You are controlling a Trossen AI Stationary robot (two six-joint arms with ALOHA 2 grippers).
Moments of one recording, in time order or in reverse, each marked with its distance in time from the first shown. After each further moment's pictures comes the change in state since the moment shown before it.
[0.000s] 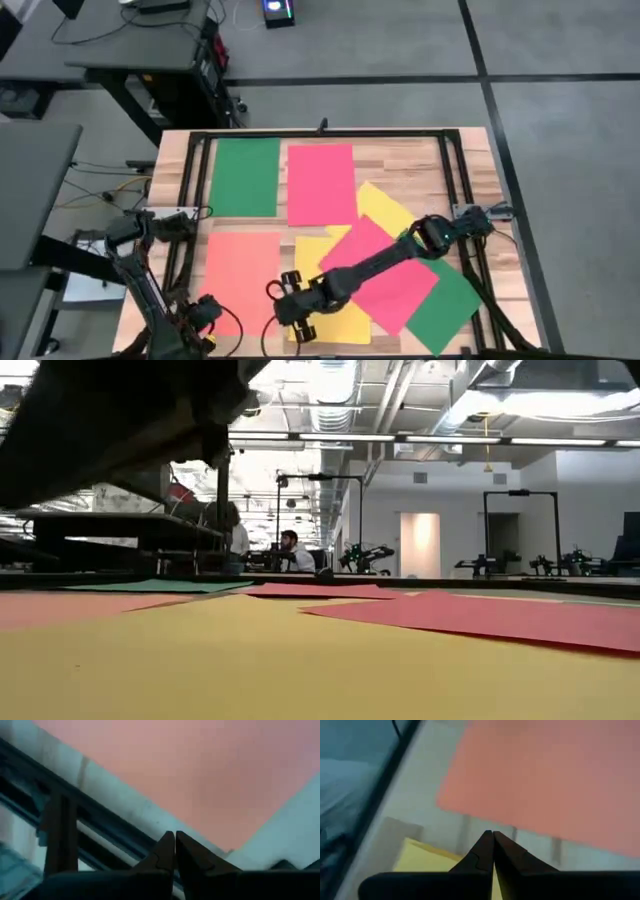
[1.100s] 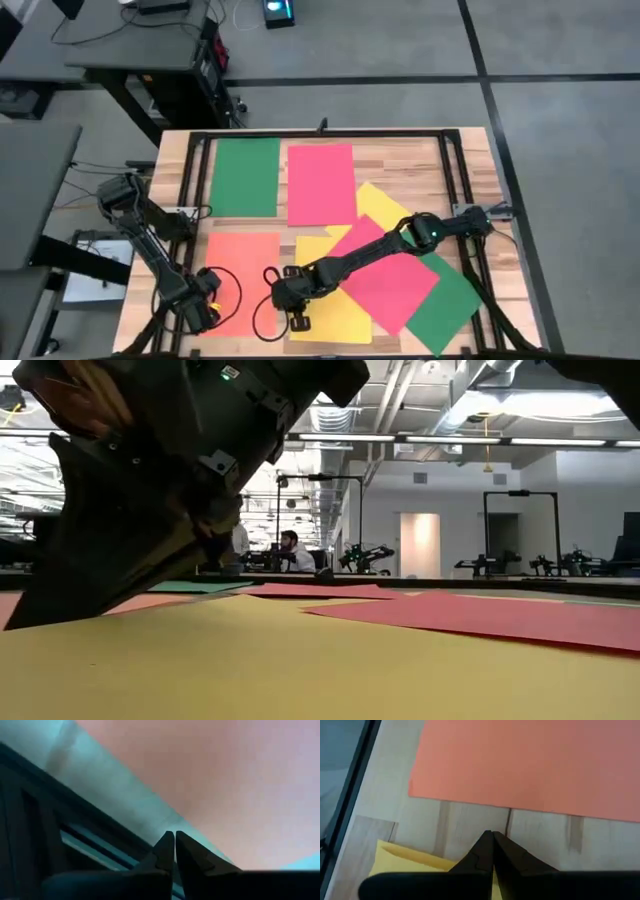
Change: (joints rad) left arm 0.107 -0.295 -0.495 0.498 0.200 -0.127; right arm -0.077 0.093 0.004 0.035 -0.194 0.124
